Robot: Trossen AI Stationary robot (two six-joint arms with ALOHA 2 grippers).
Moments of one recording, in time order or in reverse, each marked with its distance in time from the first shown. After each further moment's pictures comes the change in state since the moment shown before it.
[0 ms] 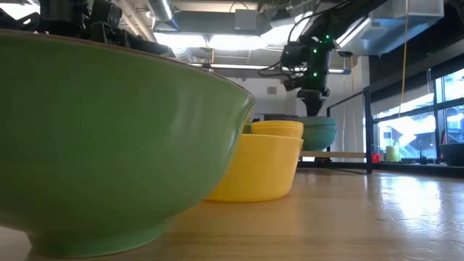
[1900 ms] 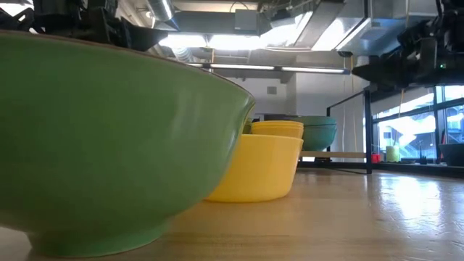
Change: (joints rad) left arm -0.055 0.000 0.000 0.102 -0.067 -0.051; right arm 0.141 -1.587 -1.439 1.144 -0.612 0.287
